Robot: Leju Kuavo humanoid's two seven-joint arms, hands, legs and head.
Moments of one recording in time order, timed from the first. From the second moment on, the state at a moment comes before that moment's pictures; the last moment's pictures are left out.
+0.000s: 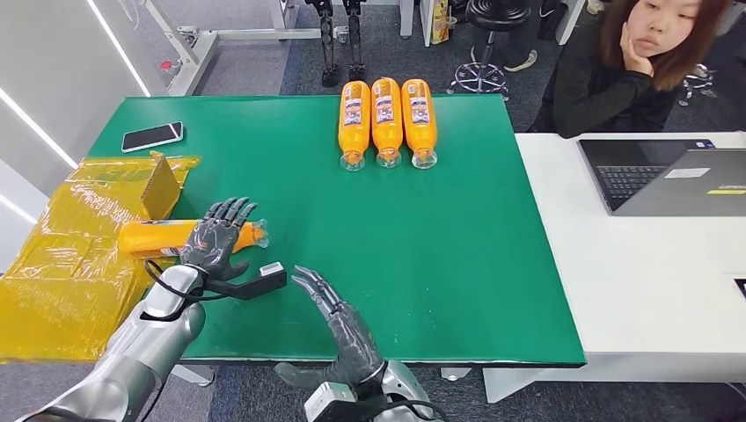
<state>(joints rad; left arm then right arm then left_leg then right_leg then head) -0.60 0.12 -0.37 -0.30 -1.46 0.45 -0.18 -0.31 0.10 0.99 -1.05 0.29 -0.48 -0.62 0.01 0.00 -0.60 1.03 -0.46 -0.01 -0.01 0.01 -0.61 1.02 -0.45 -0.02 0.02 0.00</state>
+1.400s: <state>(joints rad) 0.01 -0.07 -0.23 -1.37 0.03 -0.20 -0.70 -0.10 -0.14 0.72 -1.52 0.20 -0.65 -0.70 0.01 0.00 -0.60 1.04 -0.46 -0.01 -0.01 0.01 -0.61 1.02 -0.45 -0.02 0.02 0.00</state>
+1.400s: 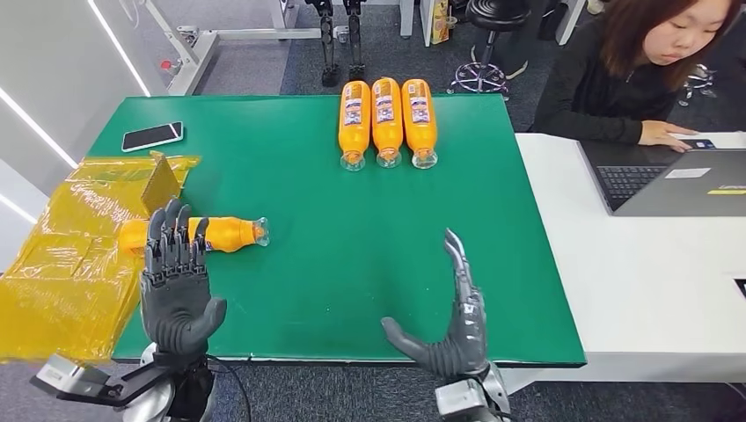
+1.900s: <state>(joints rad) 0.05 -0.09 -0.25 -1.43 0.02 -0.21 -0.70 -0.03 -0.22 0.72 -1.70 0.22 -0.66 -0.70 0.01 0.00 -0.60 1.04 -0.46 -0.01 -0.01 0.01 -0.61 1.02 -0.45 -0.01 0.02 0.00</state>
